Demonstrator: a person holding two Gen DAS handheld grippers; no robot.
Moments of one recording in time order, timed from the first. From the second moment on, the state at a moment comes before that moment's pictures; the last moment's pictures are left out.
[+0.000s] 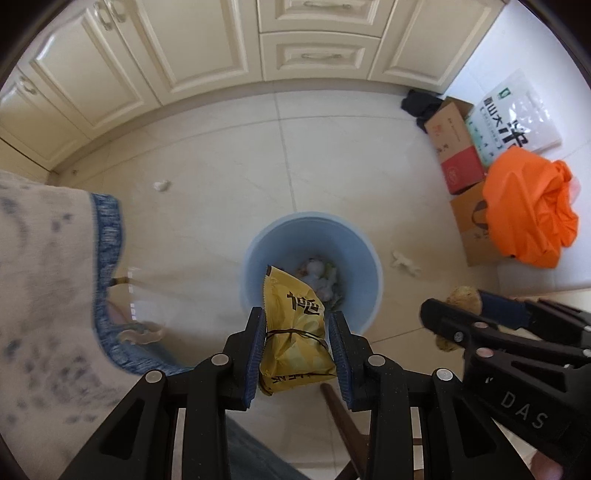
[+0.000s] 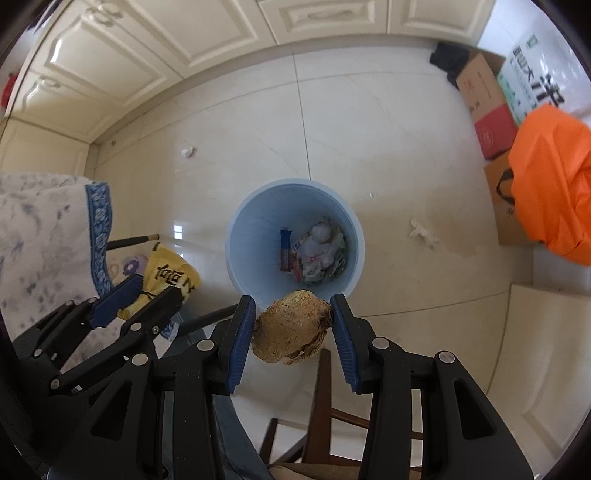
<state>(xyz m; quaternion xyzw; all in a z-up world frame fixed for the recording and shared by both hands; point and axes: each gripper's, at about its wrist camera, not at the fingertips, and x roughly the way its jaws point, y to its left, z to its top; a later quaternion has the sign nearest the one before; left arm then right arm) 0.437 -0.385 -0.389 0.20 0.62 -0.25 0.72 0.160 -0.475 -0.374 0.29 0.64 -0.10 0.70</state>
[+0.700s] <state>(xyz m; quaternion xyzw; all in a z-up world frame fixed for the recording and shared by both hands) 0.481 -0.391 -0.553 0.19 0.64 -0.30 0.68 0.178 -0.472 -0.466 0.28 0.68 -0.15 0.66</state>
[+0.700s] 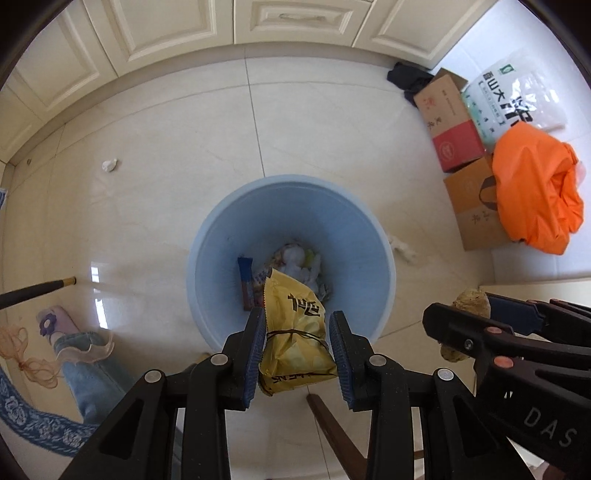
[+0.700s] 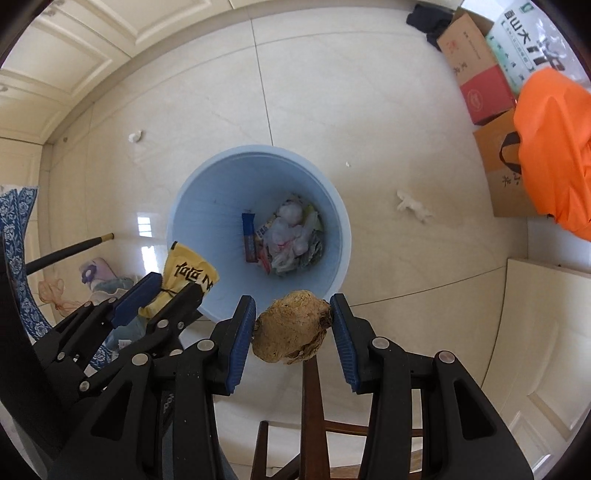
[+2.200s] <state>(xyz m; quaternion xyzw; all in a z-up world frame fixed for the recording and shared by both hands) 0.469 -0.322 -0.519 0.11 0.61 -0.27 0.73 0.159 -0.474 -0.467 0.32 0.69 -0.17 0.63</state>
